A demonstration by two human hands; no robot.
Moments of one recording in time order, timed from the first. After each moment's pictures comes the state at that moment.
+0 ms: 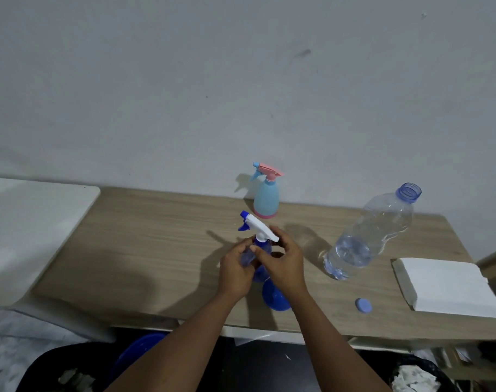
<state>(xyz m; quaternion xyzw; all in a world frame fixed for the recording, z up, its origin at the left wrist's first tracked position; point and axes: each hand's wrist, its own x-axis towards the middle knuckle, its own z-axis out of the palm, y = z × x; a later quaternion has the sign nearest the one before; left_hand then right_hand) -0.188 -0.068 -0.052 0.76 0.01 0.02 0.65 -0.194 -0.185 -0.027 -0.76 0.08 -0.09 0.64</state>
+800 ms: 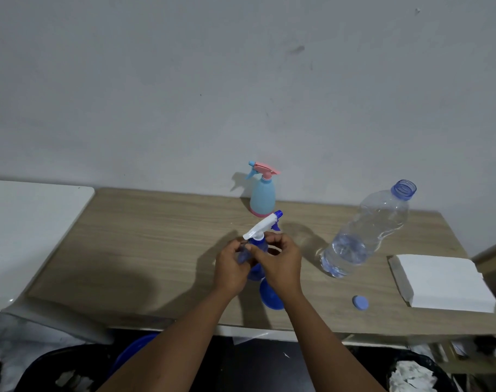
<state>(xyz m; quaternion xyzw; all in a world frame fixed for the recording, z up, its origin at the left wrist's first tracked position) -0.176 -0.066 -0.067 0.78 0.05 0.01 0.62 -0.193 -0.181 -0.031 -0.74 0.14 -0.12 0.64</state>
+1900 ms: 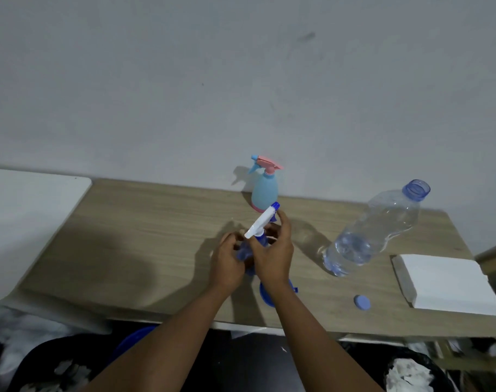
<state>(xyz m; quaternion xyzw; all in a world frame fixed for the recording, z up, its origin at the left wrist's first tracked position) -0.167 -0.058 -0.077 0.82 0.03 0.06 0.57 -0.182 -0.159 -0.021 -0.74 0.14 -0.15 0.64</state>
